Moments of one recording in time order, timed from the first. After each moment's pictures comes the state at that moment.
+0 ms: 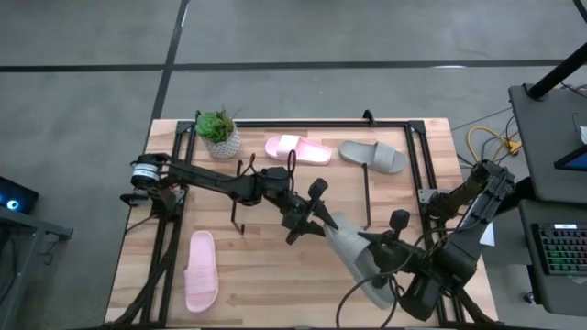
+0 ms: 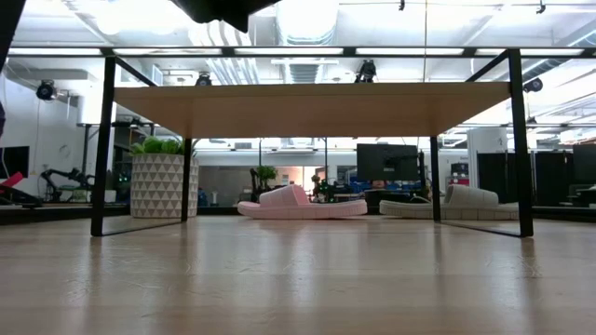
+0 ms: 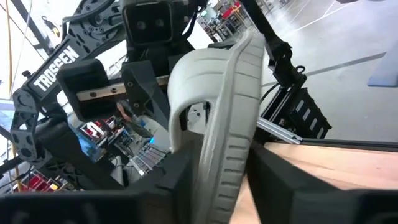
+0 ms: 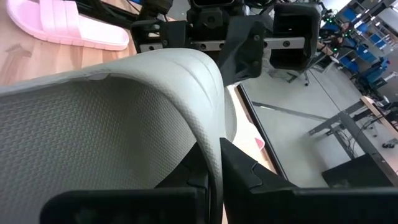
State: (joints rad) left arm -0.06 1.77 1.23 0.61 0.54 0.72; right arm 0.88 1.58 1.56 -1.25 1.12 0.68
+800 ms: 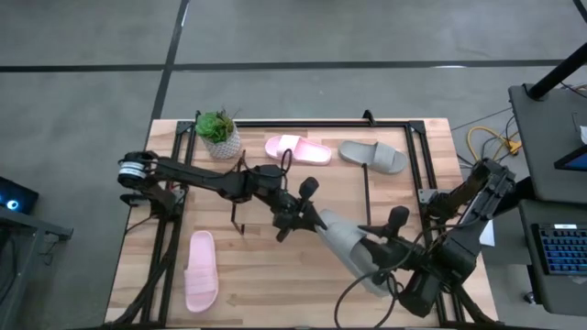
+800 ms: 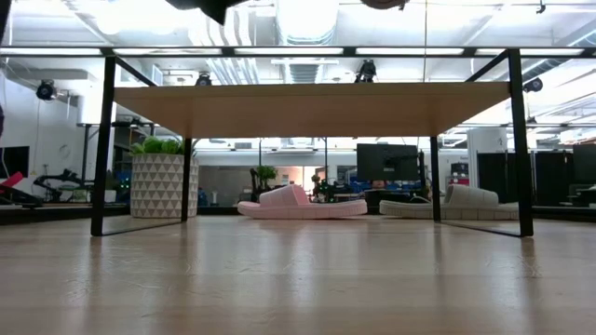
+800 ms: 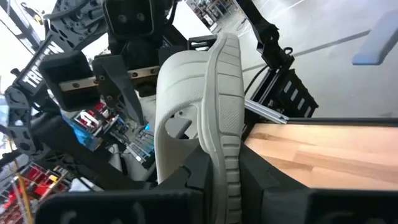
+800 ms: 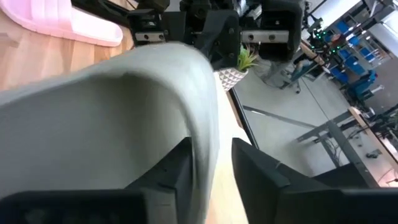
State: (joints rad) left arm -0.05 1.64 1.16 0.46 0.52 0.82; right arm 0.88 1.57 1.56 -1.25 1.13 0.59
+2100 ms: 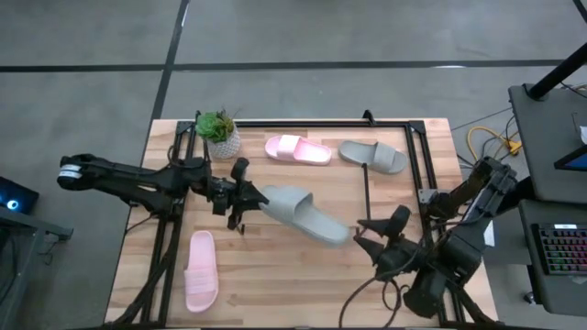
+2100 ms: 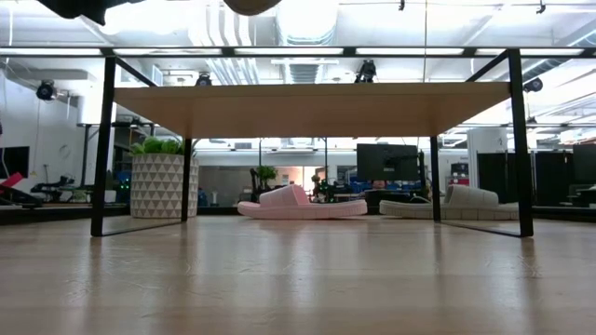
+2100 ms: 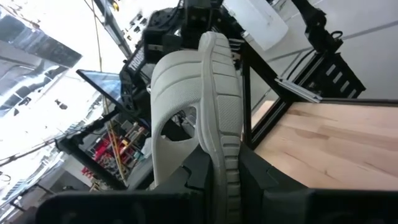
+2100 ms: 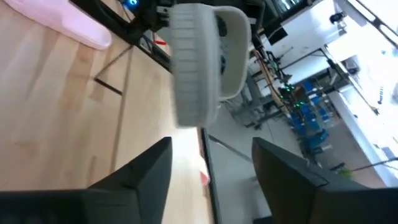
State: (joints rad) left arm -0.03 1.00 0.64 0.46 0.28 0.80; right arm 0.88 1.55 1.56 -1.11 1.24 0.15
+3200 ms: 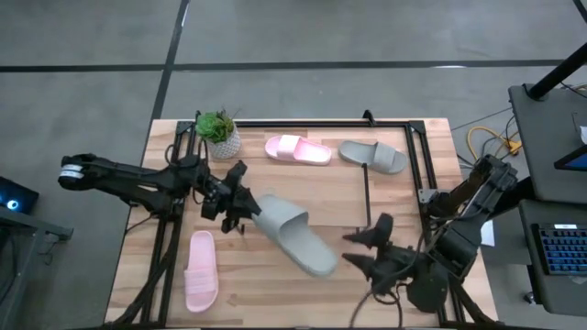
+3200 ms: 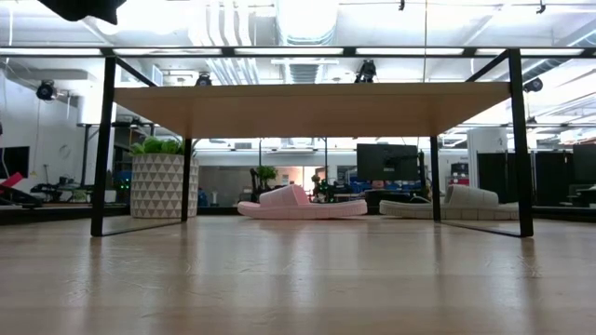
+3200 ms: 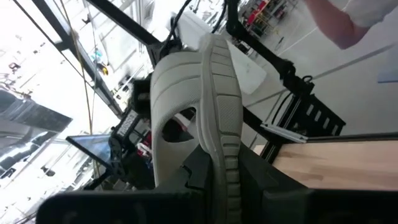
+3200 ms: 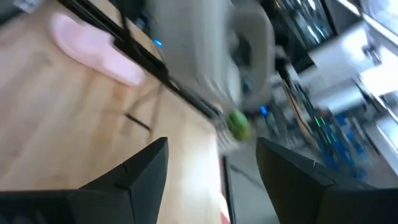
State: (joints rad) left arm -0.03 1.02 0.63 0.60 0.51 0.85; right arm 0.85 1.52 1.54 -0.66 1.04 -0.29
